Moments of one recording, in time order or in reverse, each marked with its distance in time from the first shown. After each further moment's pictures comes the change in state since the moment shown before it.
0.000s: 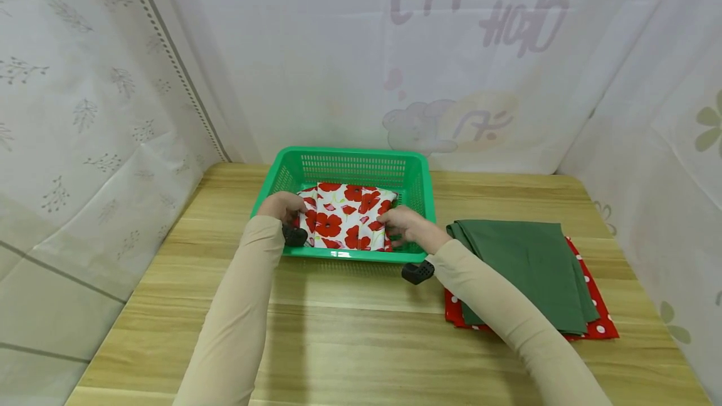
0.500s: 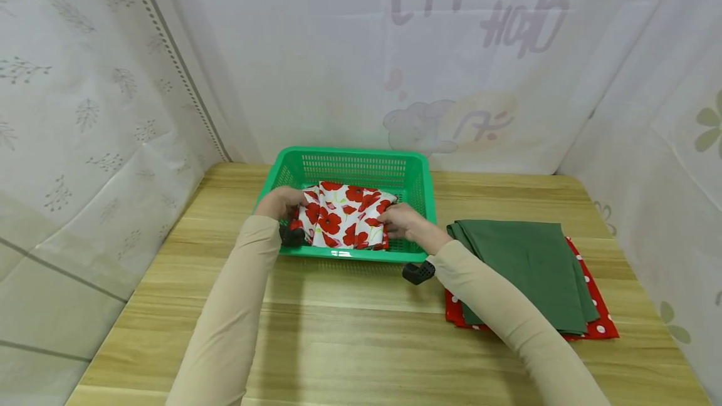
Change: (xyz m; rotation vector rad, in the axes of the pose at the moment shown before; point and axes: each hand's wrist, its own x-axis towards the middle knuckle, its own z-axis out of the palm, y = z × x) left_hand -0.017 0.010 0.001 -0.103 0.026 0.090; right_hand -0.004 0.000 -0.001 0.033 -0.001 -0.128
